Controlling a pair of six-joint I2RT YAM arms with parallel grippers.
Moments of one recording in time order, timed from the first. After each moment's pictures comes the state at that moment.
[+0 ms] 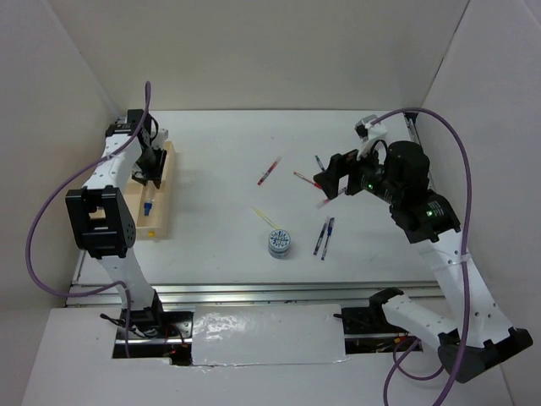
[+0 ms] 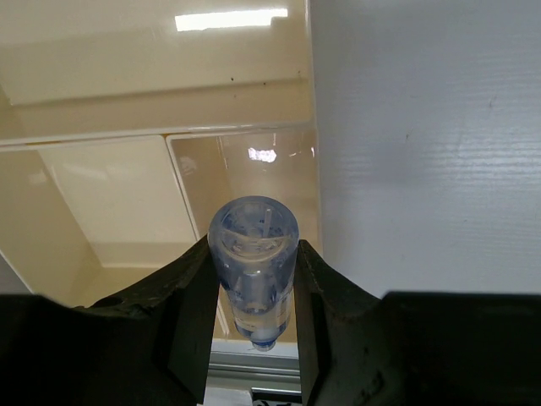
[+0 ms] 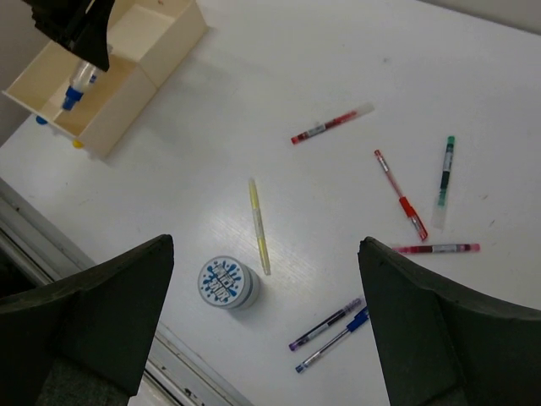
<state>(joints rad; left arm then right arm) 0.10 1.87 1.67 -1.04 -0.08 0.15 0.37 0.96 1.22 -0.57 -0.27 0.10</state>
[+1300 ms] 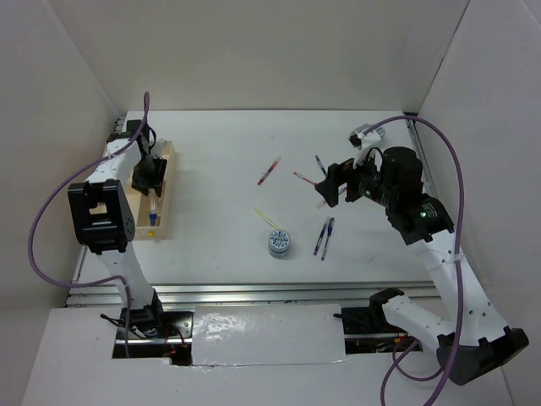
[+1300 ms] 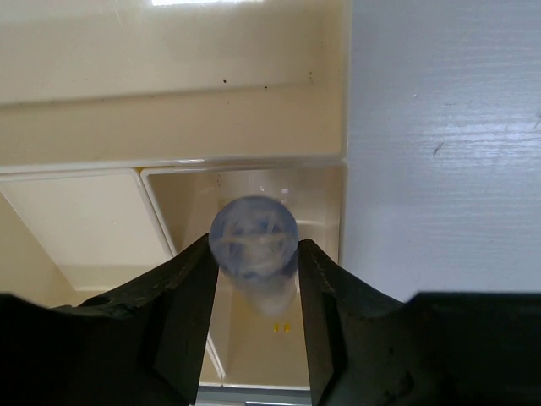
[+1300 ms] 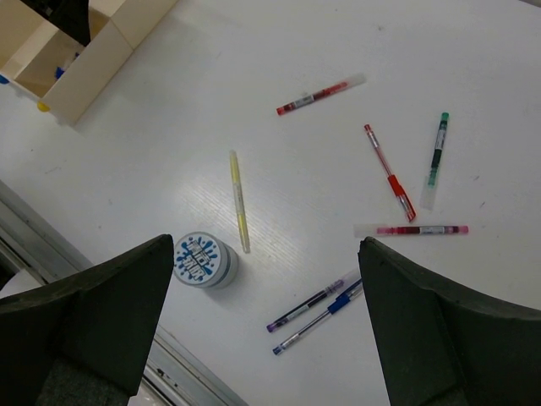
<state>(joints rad) 0.14 1.93 1.58 -0.96 -0.04 0.16 0.33 0.94 1.14 -0.56 -0.30 0.03</state>
